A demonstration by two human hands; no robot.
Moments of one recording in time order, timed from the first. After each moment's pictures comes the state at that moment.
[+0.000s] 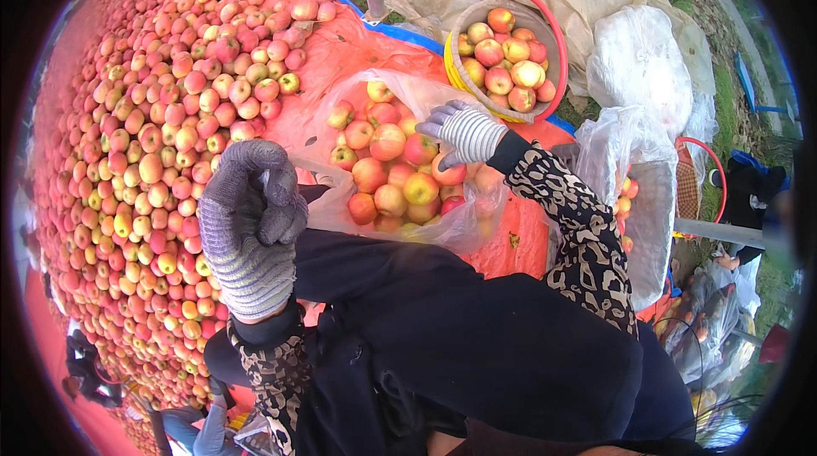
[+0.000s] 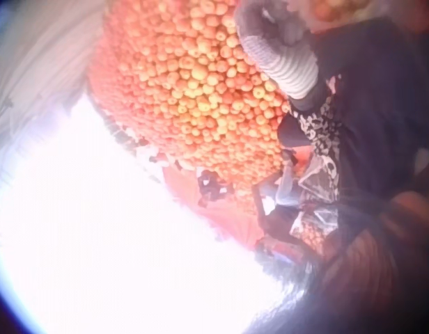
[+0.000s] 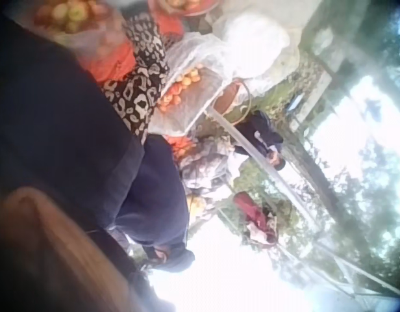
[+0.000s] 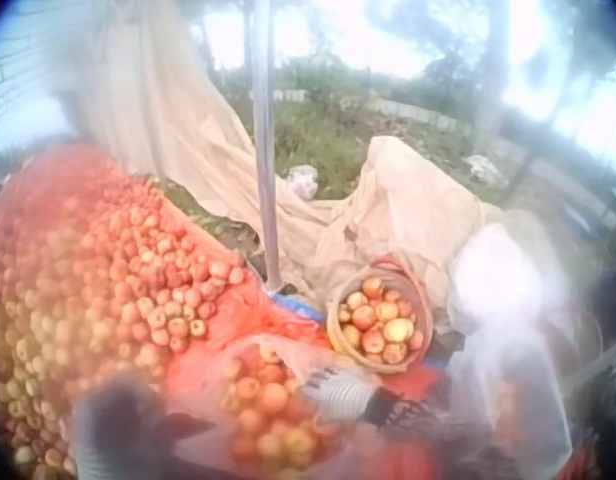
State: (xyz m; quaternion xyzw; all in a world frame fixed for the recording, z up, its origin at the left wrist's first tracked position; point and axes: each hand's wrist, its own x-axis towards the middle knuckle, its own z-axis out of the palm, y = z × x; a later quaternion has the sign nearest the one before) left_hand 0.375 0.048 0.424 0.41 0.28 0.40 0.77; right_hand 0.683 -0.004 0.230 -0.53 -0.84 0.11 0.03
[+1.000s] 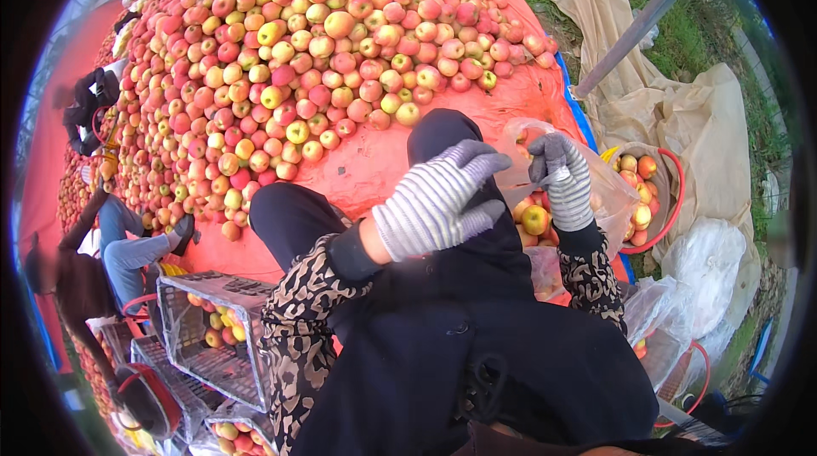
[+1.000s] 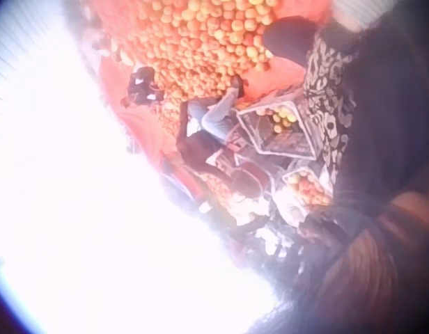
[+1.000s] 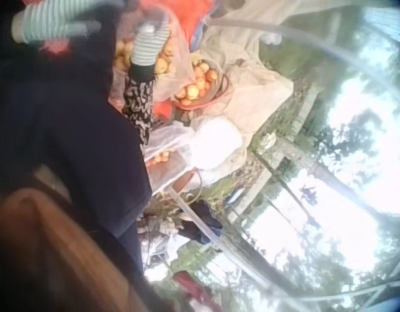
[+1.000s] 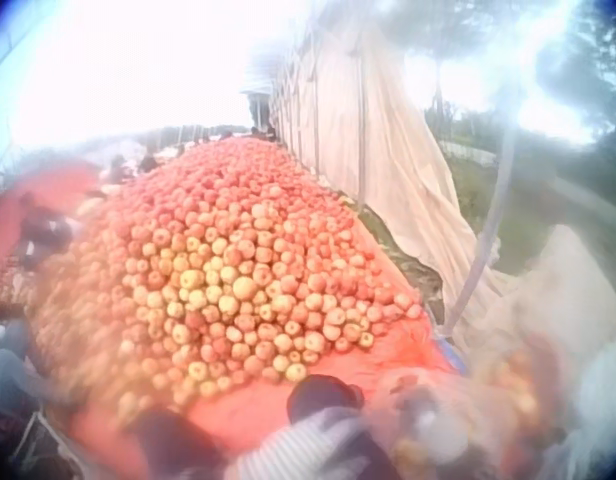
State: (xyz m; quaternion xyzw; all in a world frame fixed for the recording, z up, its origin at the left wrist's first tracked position) left_hand 0.258 -0.018 0.394 0.85 0.36 0.30 0.26; right_hand 0.490 0.014 0.325 -0.43 -0.52 0.53 0.51
